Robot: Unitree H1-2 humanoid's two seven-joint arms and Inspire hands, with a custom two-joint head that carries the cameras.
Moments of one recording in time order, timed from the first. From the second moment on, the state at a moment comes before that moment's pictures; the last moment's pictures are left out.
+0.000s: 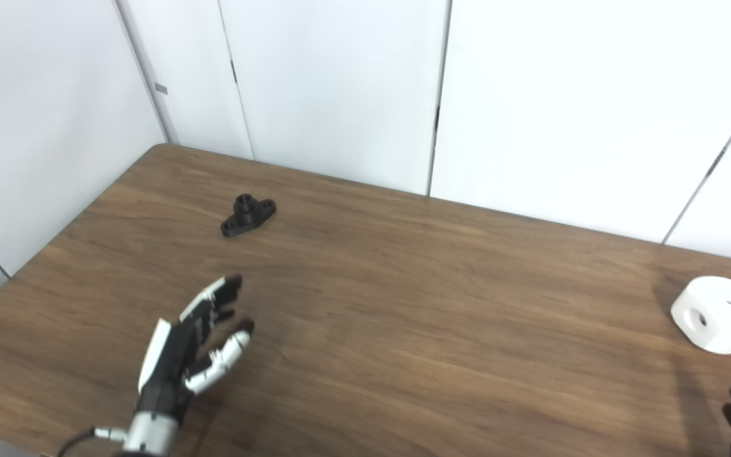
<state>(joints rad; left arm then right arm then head) 0.30 0.13 0.11 -0.37 0.18 -0.01 0.17 0.18 -0.29 -0.18 -0.05 0.22 -0.26 0.23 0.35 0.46</state>
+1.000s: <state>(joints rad) -0.13 0.31 0.15 -0.13 0.62 0.43 0.15 0.19 -0.29 -0.18 -0.06 0.21 -0.23 0.23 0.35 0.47</state>
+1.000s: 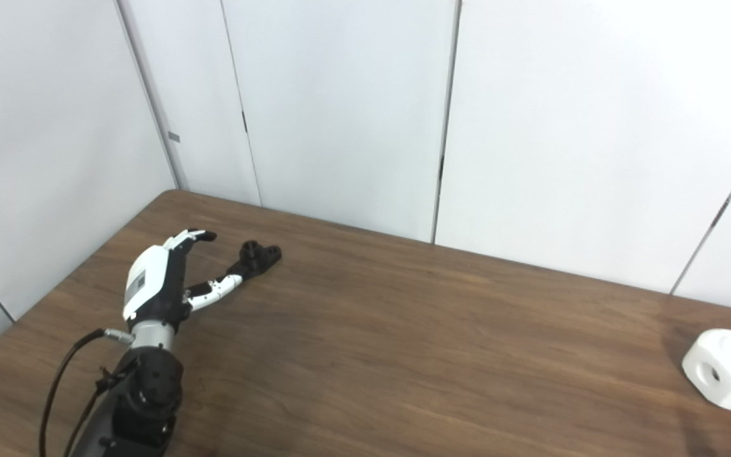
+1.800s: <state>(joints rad) -0.22 0.37 0.09 0.12 0.72 0.47 0.11 0.19 -0.29 -0.18 -0.07 0.21 -0.21 0.23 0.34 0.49</state>
